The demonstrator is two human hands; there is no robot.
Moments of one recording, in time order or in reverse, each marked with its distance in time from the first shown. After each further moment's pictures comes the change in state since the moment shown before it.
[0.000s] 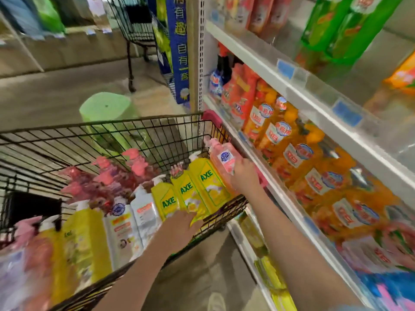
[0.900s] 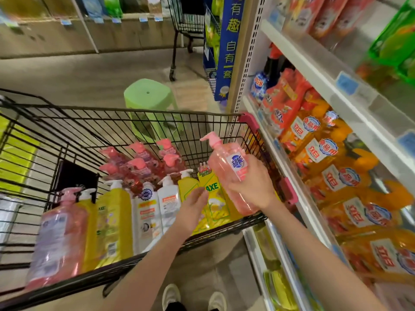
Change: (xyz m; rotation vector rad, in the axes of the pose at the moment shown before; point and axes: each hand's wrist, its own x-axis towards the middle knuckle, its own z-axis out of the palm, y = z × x) left_hand -0.006 0.003 -0.033 -1.120 0.355 -0.250; right_hand -0.012 -0.056 -0.013 0.246 -0.028 -0.205
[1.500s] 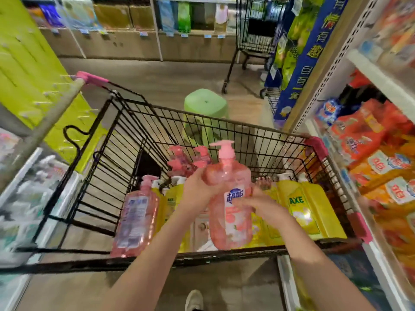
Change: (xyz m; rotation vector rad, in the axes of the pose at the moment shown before) left_hand -0.044 0.034 -0.161 -0.070 0.317 0.175; right_hand -0.033 -0.155 0.066 0.717 -0.664 0.130
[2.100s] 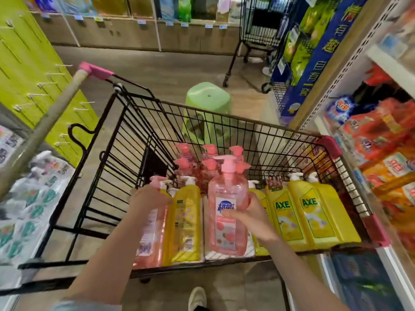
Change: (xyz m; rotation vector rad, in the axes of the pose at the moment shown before) left_hand 0.098 -0.134 -0.142 1.106 -0.041 -0.488; right_hand 0.033 0.041 0.061 -0.026 0.249 0.037
